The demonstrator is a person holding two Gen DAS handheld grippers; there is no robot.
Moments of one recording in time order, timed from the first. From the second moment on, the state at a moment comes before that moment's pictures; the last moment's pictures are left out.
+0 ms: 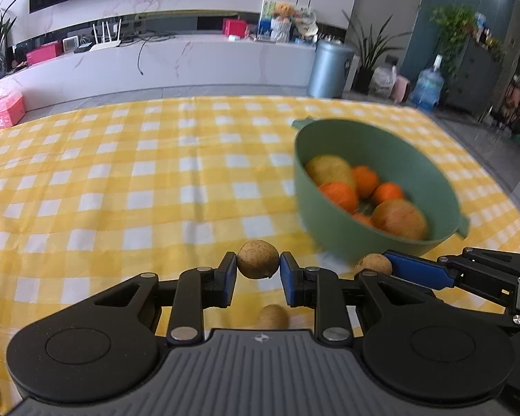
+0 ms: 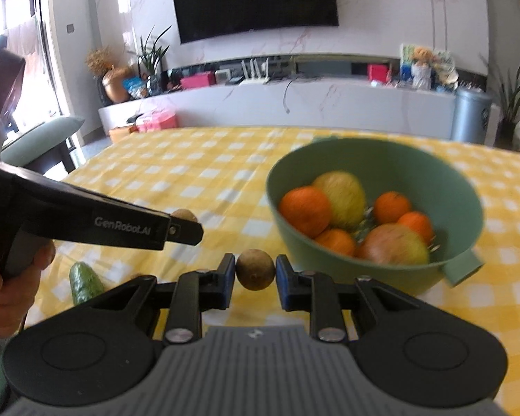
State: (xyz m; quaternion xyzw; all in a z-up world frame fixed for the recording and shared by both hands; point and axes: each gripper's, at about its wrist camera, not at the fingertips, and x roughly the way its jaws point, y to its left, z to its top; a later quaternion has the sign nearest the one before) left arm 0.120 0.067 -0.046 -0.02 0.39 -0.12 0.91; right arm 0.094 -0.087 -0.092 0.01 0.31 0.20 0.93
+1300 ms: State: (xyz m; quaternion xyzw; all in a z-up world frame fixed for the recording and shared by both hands) left arm 0.162 -0.030 -0.011 0.00 0.37 -0.22 0.90; right arm 0.146 -0.182 -0.039 0.02 0.35 0.07 0.93
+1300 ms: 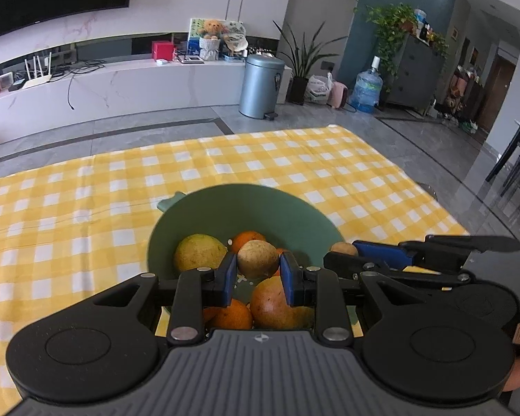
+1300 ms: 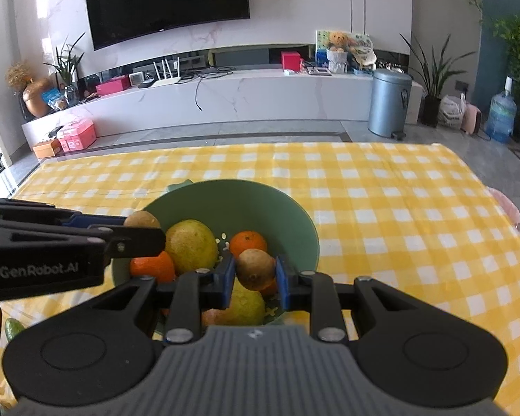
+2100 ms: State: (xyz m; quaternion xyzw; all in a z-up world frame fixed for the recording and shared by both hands) left arm 0.180 -0.040 -0.052 0.05 0.40 -0.22 0.89; right arm 0.175 -0.179 -0.072 0.02 0.40 0.07 0.92
